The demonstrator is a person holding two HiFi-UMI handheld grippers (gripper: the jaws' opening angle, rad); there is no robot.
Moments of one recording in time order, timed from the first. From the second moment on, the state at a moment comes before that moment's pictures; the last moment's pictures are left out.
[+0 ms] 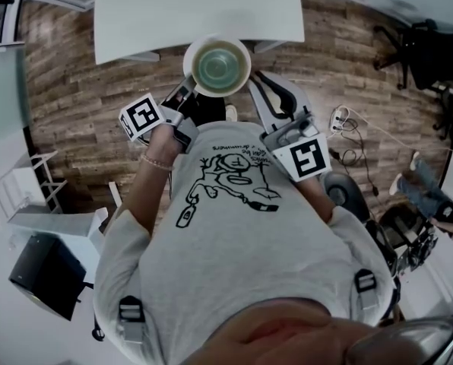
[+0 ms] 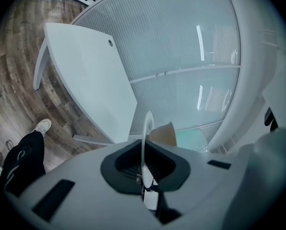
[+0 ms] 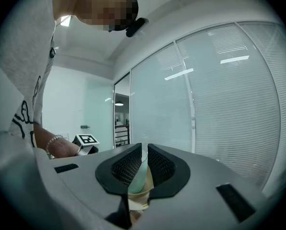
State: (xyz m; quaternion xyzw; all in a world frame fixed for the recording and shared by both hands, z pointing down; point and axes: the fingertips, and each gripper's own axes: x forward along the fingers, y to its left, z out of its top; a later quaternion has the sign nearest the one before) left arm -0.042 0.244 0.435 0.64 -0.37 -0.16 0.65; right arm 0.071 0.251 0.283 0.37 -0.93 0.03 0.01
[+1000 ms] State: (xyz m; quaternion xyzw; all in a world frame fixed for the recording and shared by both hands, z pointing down) left arm -0.114 0.090 0.438 0.64 -0.35 -0.15 0.67; right arm -0.008 0.100 0.288 0.39 -0.92 0.04 0.04
